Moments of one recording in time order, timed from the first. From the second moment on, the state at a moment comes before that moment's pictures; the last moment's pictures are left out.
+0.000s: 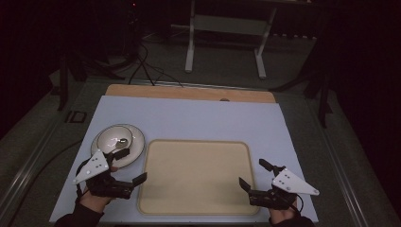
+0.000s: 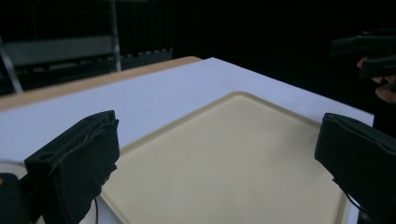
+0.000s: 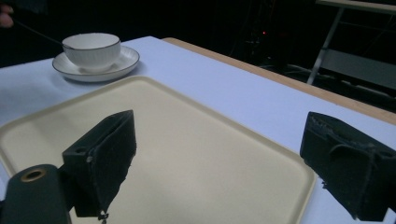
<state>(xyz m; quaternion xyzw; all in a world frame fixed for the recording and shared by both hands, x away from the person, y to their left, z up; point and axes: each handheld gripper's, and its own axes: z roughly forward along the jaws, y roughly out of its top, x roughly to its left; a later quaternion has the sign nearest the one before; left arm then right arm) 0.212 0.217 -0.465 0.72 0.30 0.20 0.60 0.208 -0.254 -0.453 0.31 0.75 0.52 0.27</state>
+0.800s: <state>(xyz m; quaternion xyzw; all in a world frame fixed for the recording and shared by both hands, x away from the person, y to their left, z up) 0.190 0.161 -0.410 0.78 0.19 0.13 0.59 0.207 -0.250 -0.453 0.30 0.75 0.53 0.27</state>
